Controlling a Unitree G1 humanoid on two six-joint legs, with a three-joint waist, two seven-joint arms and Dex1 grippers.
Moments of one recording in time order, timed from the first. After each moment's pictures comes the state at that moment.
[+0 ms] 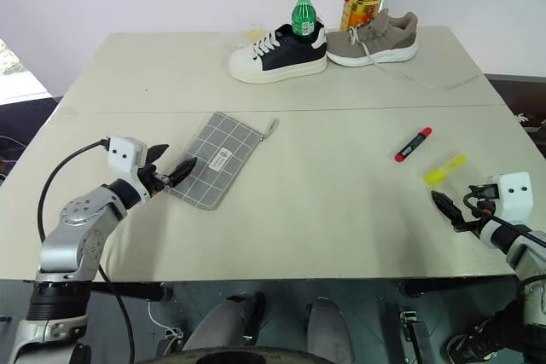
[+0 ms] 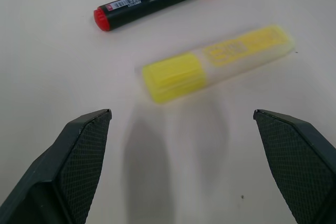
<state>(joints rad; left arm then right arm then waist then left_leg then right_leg) -0.17 0.46 0.17 -0.10 -0.34 0.38 -0.54 0.09 -0.72 -0.53 0.07 0.41 0.44 0.66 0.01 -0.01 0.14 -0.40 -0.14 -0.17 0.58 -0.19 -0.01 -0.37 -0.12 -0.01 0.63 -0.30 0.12</state>
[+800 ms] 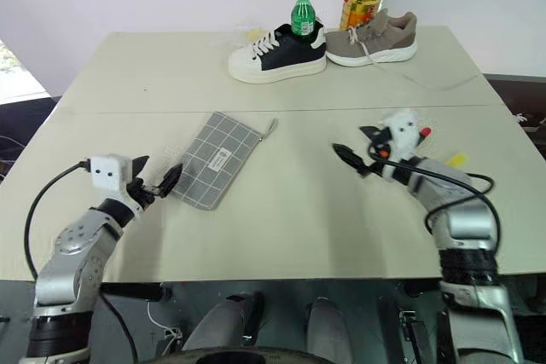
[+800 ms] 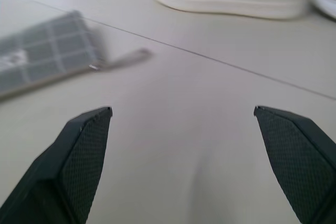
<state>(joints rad) 0.06 0.35 0.25 -0.28 -0.30 0.33 -0.34 -0.44 -0.52 -0.07 0.05 0.38 0.47 0.73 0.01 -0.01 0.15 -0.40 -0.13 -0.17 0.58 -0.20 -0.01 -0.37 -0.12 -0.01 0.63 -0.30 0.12</state>
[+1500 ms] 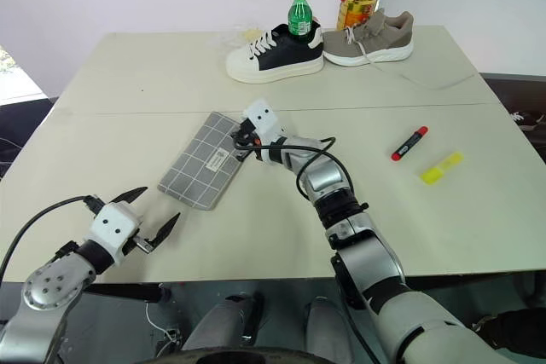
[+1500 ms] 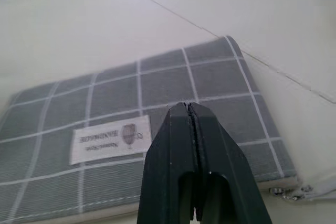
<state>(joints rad) 0.31 0.58 0.14 -0.36 -0.01 0.06 -0.49 -0.86 -0.02 0.22 0.66 0.11 0.30 0.58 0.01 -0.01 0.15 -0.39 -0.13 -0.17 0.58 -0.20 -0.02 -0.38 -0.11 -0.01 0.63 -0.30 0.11</state>
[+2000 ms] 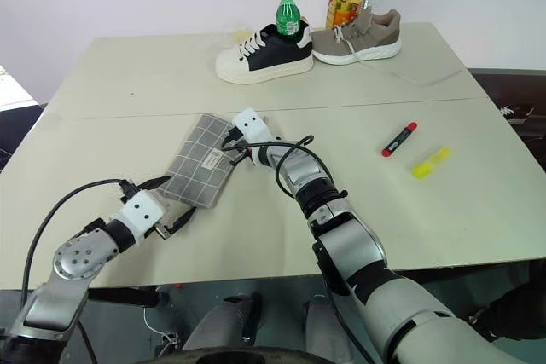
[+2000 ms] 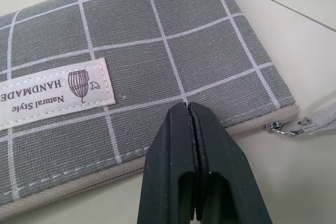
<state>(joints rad) 0.15 0.60 0.03 -0.26 0.09 0.03 -0.53 -0.96 0.03 0.22 0.87 0.01 0.36 0.48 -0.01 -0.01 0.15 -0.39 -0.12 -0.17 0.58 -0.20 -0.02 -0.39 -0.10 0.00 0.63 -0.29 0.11</state>
